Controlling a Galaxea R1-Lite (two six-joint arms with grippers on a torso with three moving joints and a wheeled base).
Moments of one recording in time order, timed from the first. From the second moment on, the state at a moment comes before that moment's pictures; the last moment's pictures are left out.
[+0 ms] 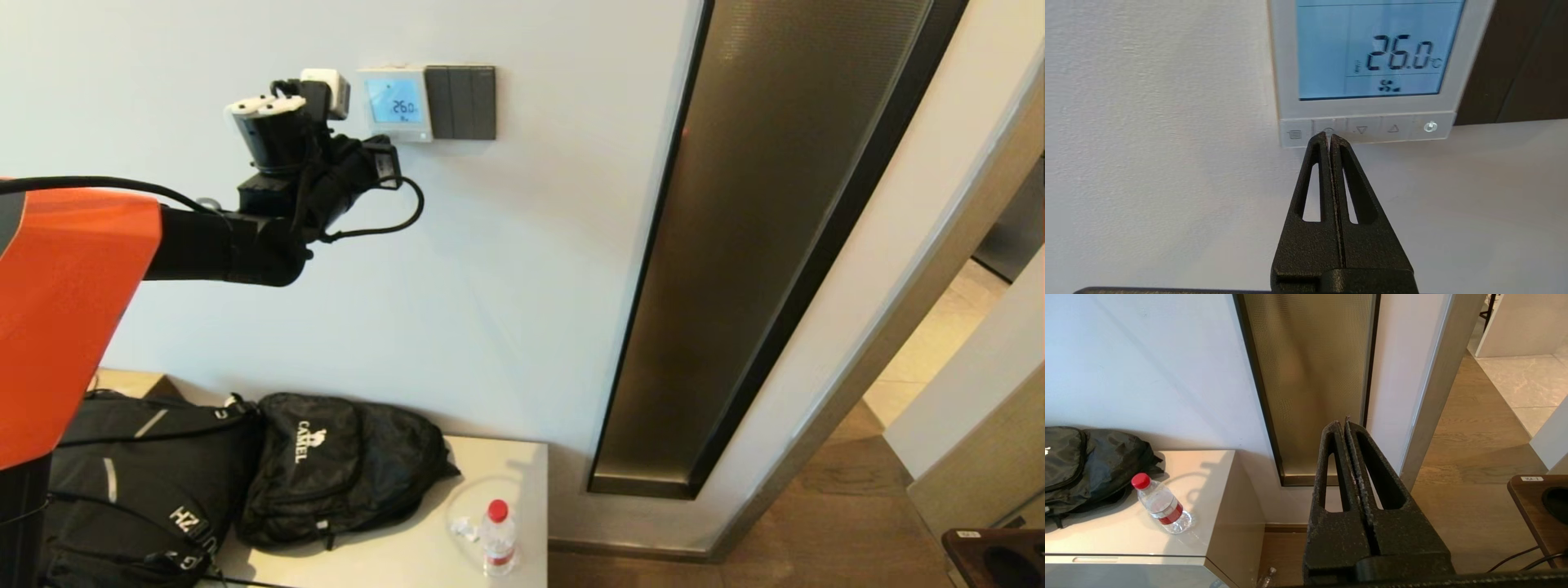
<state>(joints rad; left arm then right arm) -0.27 2.19 -1.75 -0.69 0.01 0.03 -0.01 0.00 0.00 -0.01 0.01 0.00</state>
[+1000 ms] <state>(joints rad) -0.29 2.22 -1.79 -0.68 0.01 0.03 0.00 0.00 0.00 -0.01 0.01 0.00</state>
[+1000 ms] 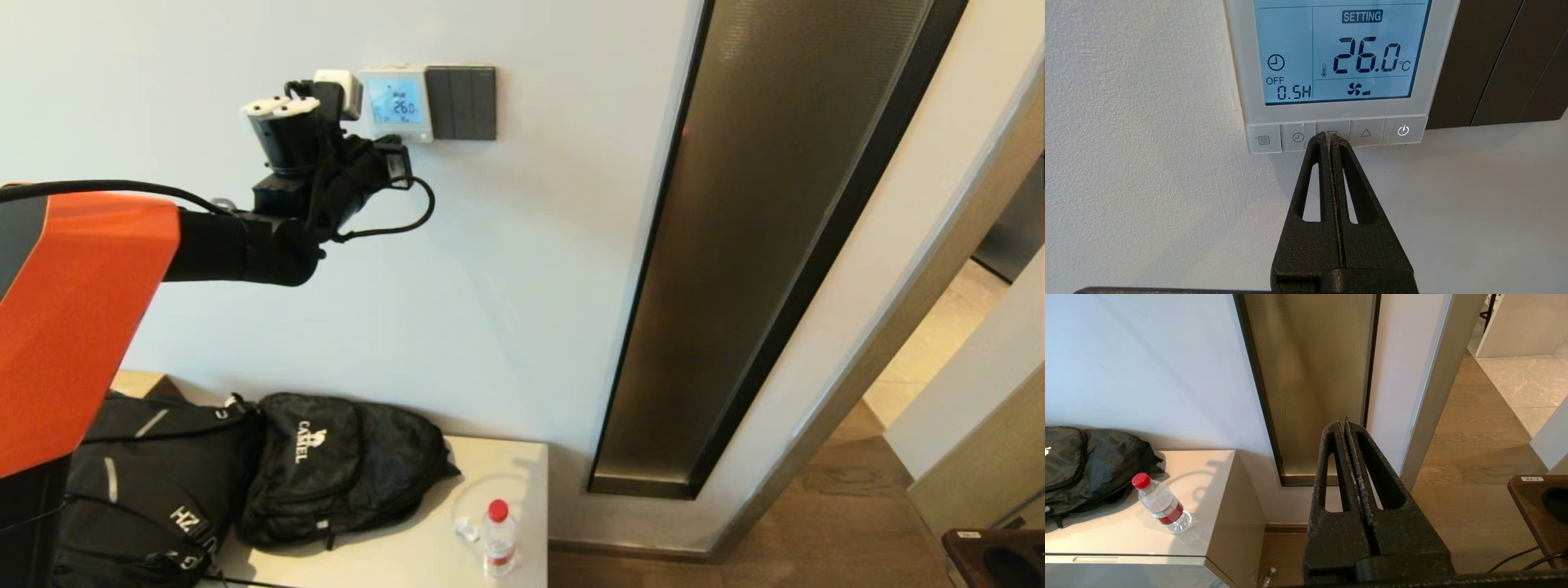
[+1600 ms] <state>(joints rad) -0.29 2.19 -1.74 -0.71 0.01 0.03 0.00 0.00 0.00 -0.01 0.01 0.00</state>
